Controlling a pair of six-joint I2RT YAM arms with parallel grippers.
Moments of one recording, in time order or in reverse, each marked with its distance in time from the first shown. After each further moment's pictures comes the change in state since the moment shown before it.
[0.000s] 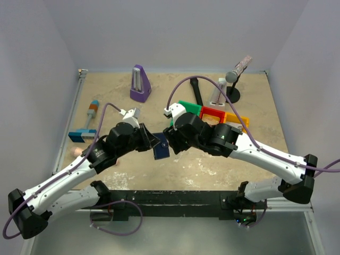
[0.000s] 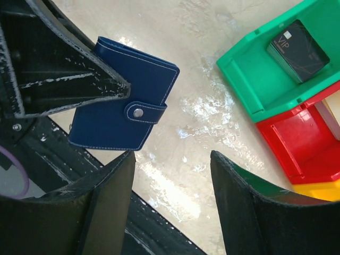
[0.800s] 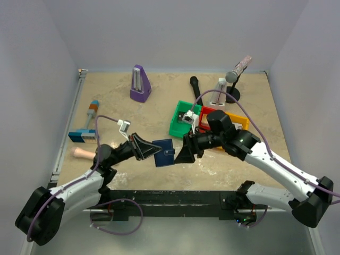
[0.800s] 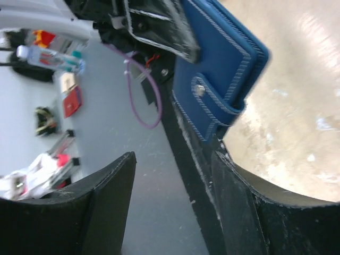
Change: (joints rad) left arm 0.253 0.053 -0.625 1.403 0.650 -0.196; right arm -0.349 -0.220 -0.431 0.343 -1.002 0.123
